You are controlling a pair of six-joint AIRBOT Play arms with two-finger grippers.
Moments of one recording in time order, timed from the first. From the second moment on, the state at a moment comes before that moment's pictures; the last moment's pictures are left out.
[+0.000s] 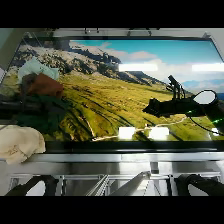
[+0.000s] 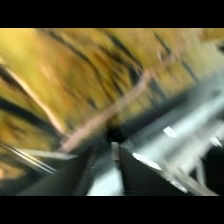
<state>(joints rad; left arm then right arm) 0.26 -1.09 0.94 0.75 -1.36 -1.11 0.10 -1.16 0.80 -0.69 0.98 1.34</state>
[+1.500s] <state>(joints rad) 0.54 -2.19 2.11 0.78 -0.74 -1.25 0.10 -1.16 0.80 -0.69 0.97 1.34</state>
